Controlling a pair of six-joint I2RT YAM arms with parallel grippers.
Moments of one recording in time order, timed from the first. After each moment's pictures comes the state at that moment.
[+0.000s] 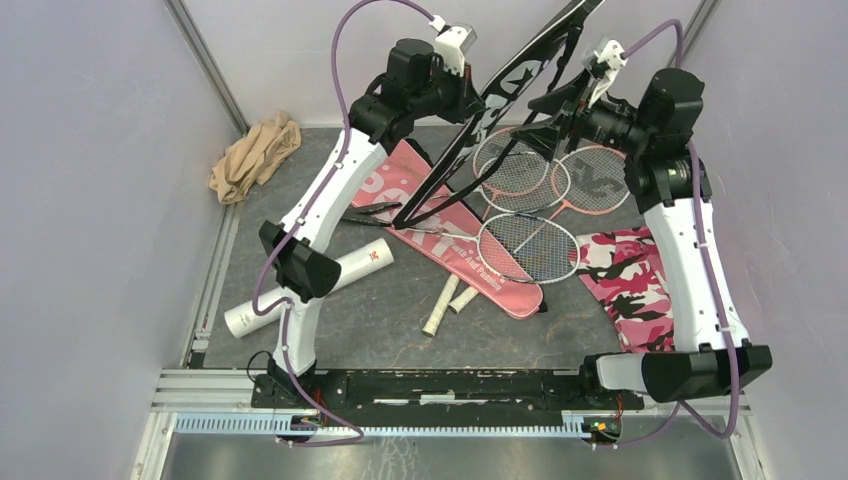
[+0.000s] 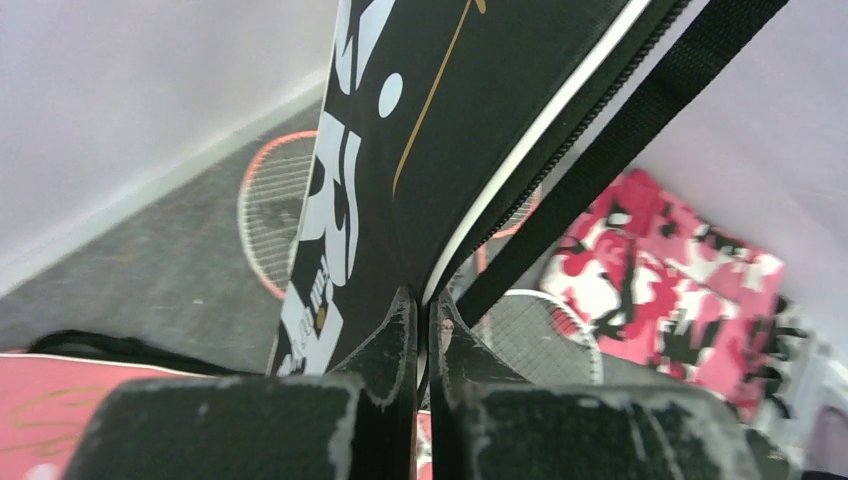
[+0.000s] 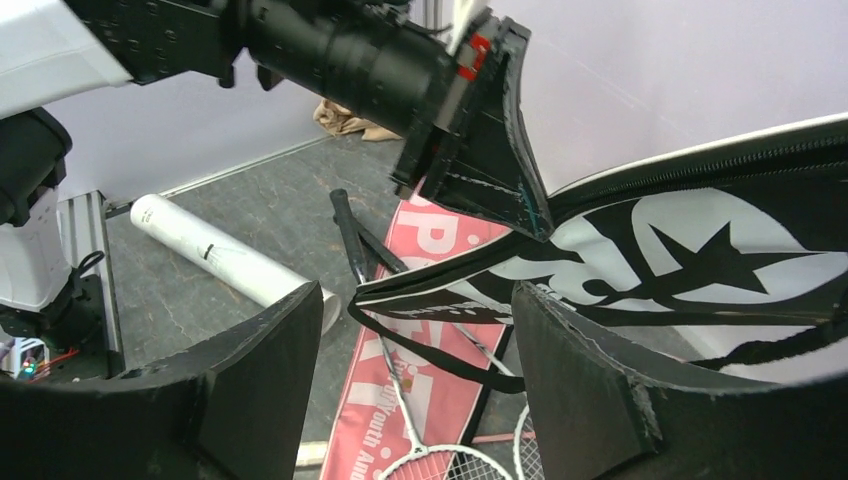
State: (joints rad) left arm -0.60 2.10 2.44 -0.61 0.27 -0.15; right arm 0.10 1.31 1.61 -0.30 -0.94 -0.03
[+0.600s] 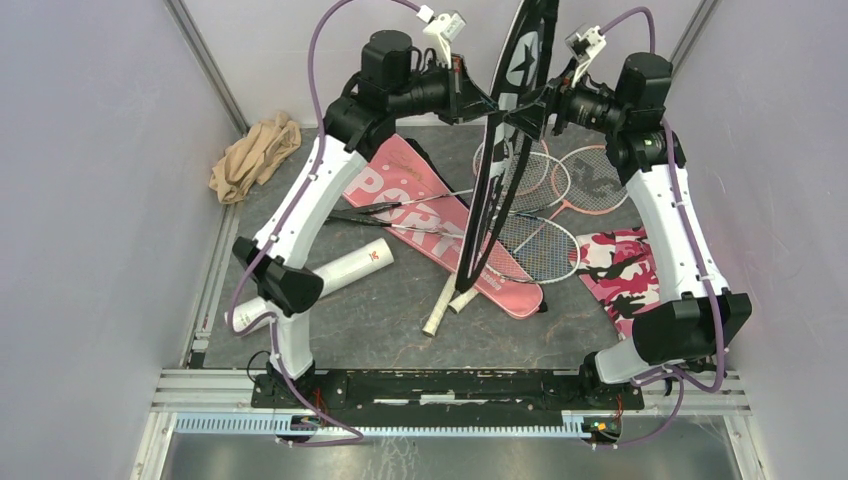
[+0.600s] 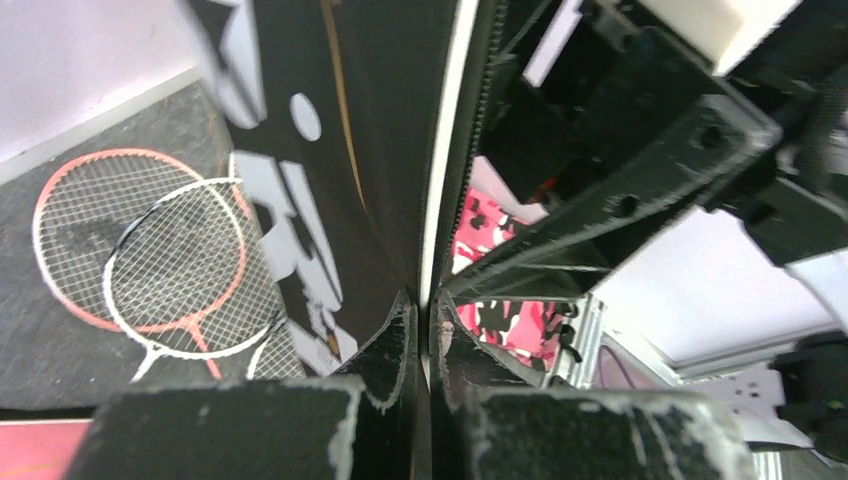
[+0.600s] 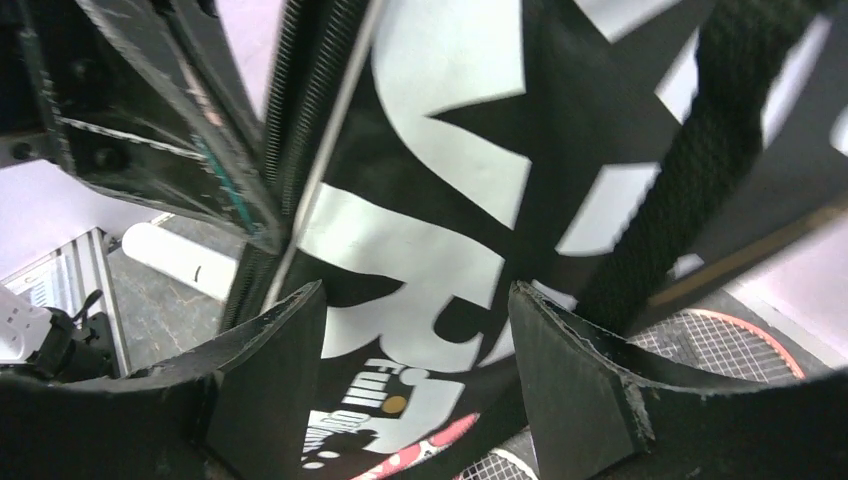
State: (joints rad) left arm -0.61 1.96 2.37 -0.56 0.54 -0.39; right arm 0.10 1.51 1.68 -0.29 -0.87 0.06
